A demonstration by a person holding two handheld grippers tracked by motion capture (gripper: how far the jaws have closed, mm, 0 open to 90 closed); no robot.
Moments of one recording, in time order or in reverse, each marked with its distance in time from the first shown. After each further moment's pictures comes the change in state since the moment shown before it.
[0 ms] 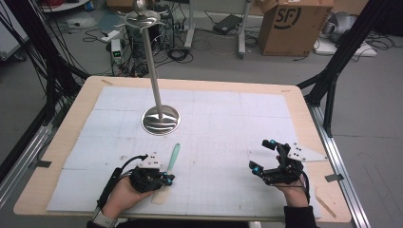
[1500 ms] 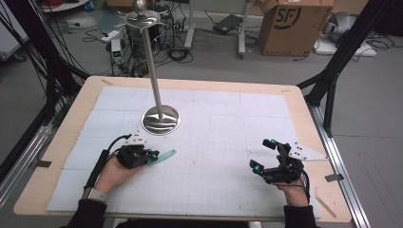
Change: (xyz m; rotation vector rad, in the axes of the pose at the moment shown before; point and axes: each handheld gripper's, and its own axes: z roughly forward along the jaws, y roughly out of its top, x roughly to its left) left arm 0.072 0.004 -0.011 -0.042 0.141 -0.021; right arm -0.002 0.000 0.000 -0.001 -0.002 0.016
